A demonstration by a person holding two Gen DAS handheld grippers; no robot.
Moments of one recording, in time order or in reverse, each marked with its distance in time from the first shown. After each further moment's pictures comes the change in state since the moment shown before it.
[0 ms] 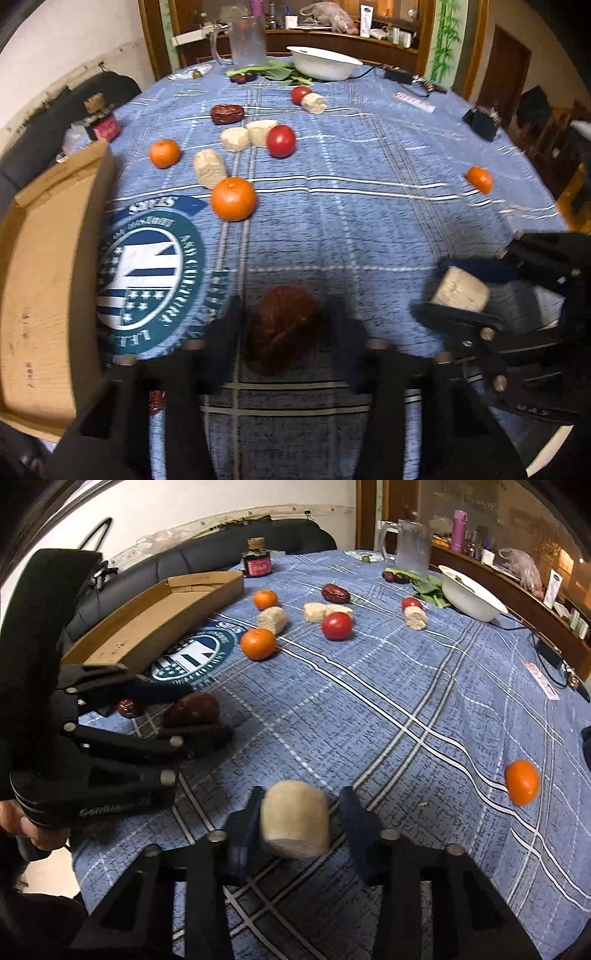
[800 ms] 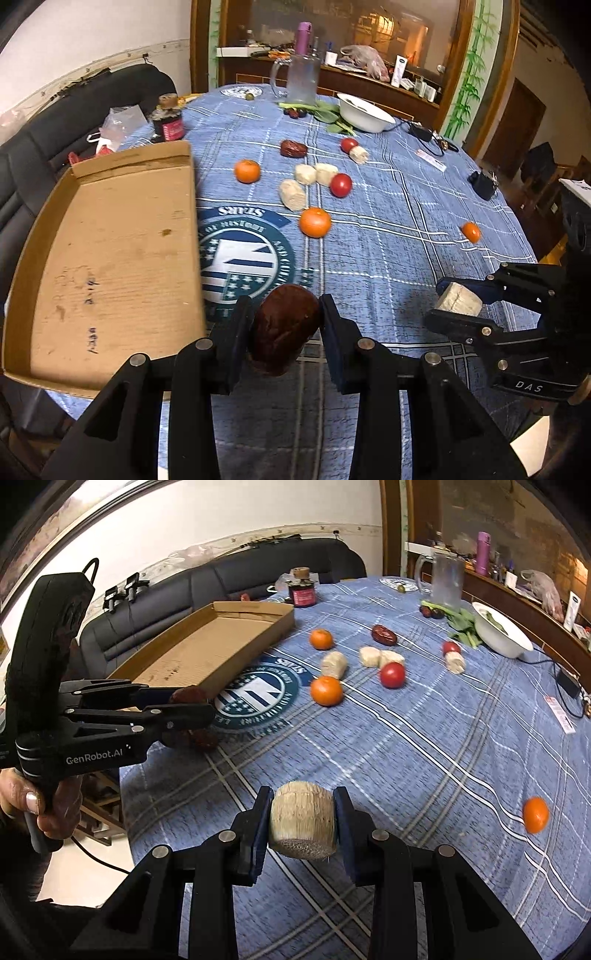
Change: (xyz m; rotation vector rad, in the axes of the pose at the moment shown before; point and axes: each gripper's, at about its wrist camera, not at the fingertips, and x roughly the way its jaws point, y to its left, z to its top) left arm -0.070 0.072 -0.016 -0.158 -0.109 -0.019; right arm -0.030 0.048 0.027 -0.047 -0.065 0.083
